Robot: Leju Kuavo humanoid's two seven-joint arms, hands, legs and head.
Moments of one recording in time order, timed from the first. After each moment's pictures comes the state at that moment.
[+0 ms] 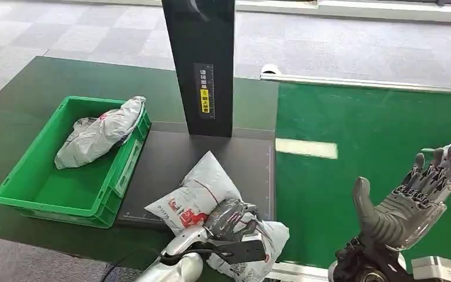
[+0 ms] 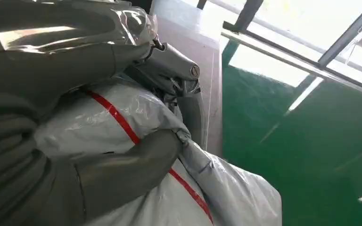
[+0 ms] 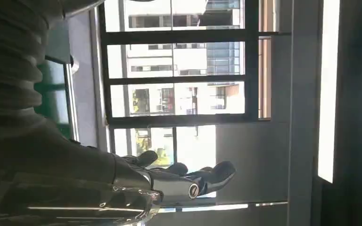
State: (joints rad) left arm -0.34 -0.26 -0.65 -0.82 -0.77 0.15 -0.37; right arm 0.05 0.17 0.09 -1.81 0.02 -0.31 -0.65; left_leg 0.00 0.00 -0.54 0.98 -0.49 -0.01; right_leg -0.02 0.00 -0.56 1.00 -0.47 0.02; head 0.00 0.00
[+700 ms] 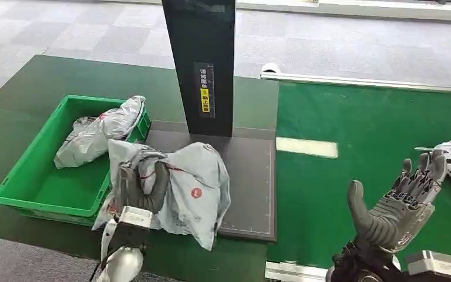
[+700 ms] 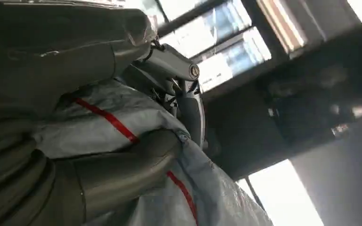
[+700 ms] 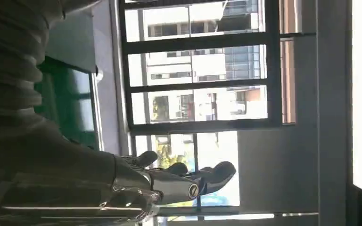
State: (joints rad) left arm -0.15 -0.15 -0.38 -1.54 -0.51 0.54 -0.51; right arm 0.07 0.17 0.09 -1.77 -0.01 -0.28 -0.60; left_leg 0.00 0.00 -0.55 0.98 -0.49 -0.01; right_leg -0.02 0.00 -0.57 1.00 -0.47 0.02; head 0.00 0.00
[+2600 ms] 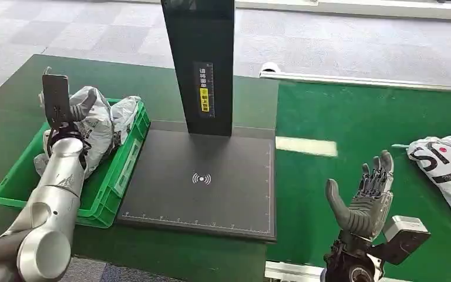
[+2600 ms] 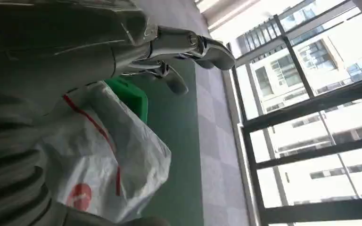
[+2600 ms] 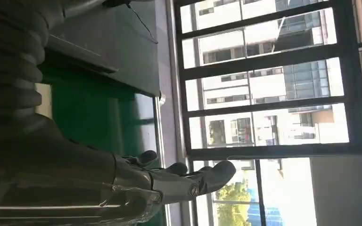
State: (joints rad) left arm -0.88 0.01 0.26 -0.59 -0.35 0.41 -0.45; right arm 0.04 0.11 0.10 -1.59 -0.10 -0.24 -0.49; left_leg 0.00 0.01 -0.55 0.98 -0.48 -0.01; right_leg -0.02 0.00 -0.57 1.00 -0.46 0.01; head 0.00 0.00
